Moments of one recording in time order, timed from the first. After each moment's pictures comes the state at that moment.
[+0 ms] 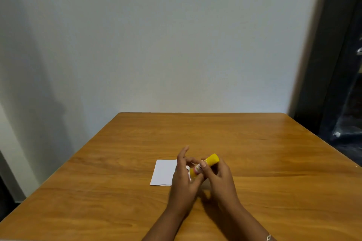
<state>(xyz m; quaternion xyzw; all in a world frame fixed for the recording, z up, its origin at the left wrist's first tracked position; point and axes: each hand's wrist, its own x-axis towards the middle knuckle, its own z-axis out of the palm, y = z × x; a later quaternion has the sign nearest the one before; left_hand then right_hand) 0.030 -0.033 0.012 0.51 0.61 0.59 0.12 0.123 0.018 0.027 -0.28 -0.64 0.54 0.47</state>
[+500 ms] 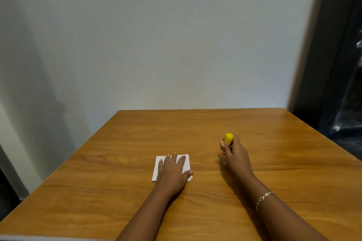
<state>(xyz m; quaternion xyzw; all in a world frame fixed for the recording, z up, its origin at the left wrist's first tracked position) -0.016 -0.015 0.009 0.56 0.82 0.12 0.06 0.144 0.095 0.028 -0.41 -0.72 0.33 0.46</state>
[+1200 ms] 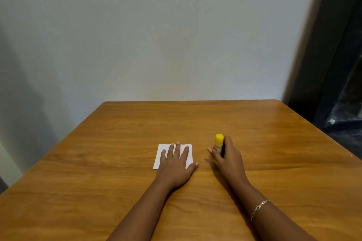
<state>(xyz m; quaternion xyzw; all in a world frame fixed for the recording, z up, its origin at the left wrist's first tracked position) -0.009 0.036 -0.003 0.60 0.80 0.07 0.07 0.142 0.110 0.005 -0.41 -0.75 0.29 0.43</state>
